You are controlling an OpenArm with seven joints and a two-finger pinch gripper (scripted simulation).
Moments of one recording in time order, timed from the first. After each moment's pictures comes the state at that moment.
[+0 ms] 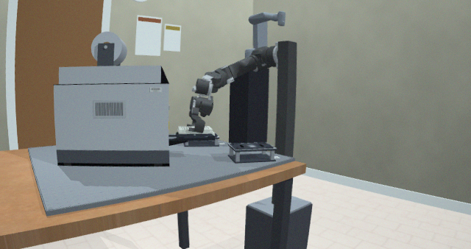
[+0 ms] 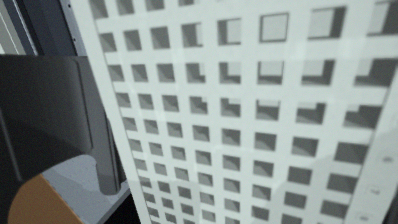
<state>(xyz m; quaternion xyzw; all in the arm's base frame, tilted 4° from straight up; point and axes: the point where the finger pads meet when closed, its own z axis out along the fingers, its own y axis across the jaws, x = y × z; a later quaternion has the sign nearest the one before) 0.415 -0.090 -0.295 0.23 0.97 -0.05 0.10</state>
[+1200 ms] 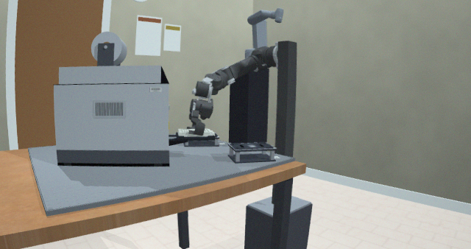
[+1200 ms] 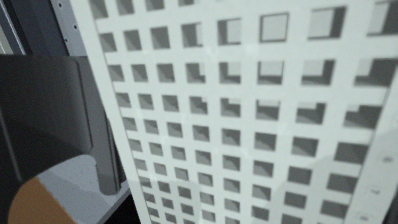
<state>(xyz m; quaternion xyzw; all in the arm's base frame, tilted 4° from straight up) 0.415 -0.091 -0.305 0.23 0.97 -0.05 0.10</state>
